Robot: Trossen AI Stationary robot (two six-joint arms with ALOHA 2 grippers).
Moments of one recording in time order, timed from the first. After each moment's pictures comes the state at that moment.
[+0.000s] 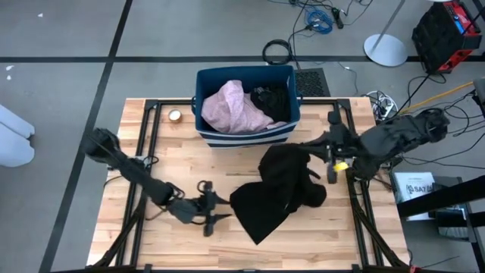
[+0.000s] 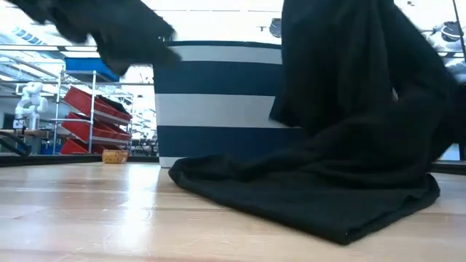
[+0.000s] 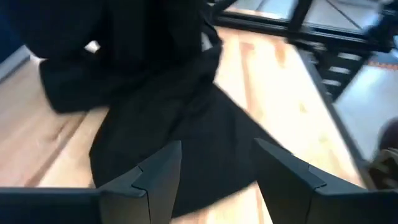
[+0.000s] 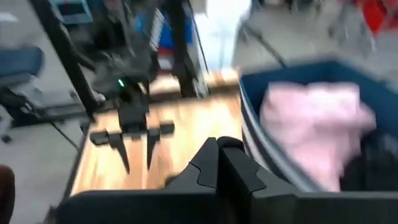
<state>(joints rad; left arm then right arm) -0.60 1.54 0.68 0.41 -0.54 -0.39 0.44 1.10 1.52 -0.82 0.55 0.28</state>
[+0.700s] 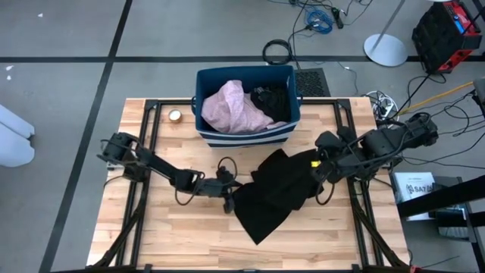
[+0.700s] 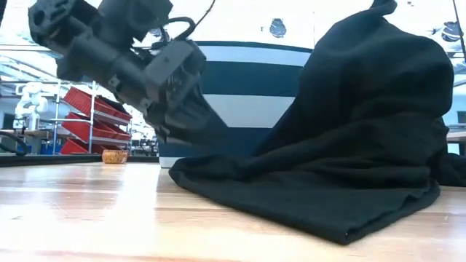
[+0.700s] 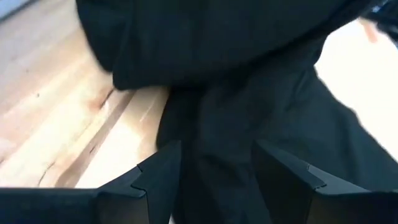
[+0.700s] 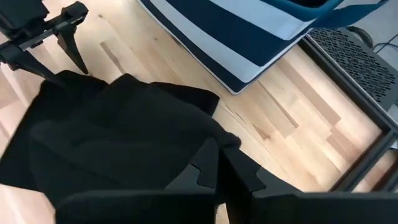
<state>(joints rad) -0.27 1.77 0.68 0.56 -0.28 -0.46 0.43 1.25 1.50 -1.56 0.57 1.03</state>
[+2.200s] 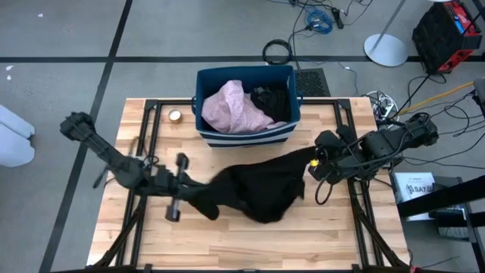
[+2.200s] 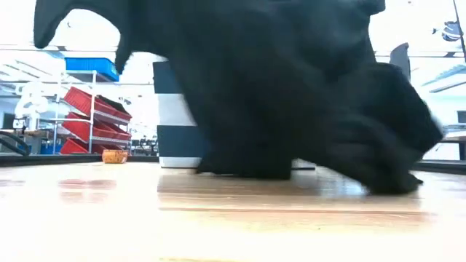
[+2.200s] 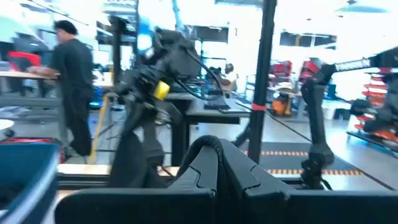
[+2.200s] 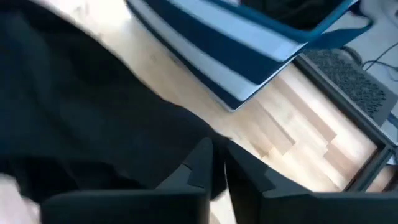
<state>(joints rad) -0.64 1.04 0.78 0.46 -0.55 0.06 0.44 1.25 1.48 -1.52 0.66 1.03</state>
